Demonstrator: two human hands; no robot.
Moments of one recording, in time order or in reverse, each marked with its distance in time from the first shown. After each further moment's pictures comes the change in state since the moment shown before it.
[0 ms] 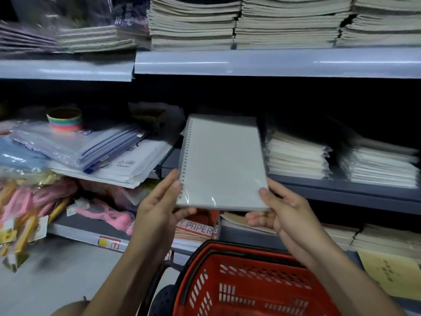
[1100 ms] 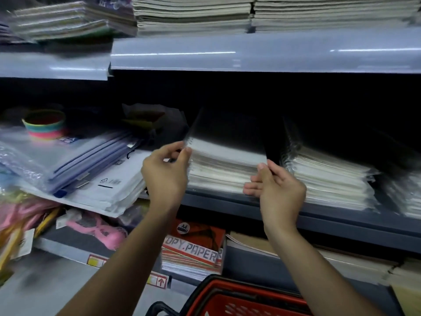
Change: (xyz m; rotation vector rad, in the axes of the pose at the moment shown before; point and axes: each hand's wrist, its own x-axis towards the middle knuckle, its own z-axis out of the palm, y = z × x) left_hand 0.152 0.005 0.043 0.608 0.365 0.448; right_hand 0.143 0.011 0.046 0.008 0.431 -0.379
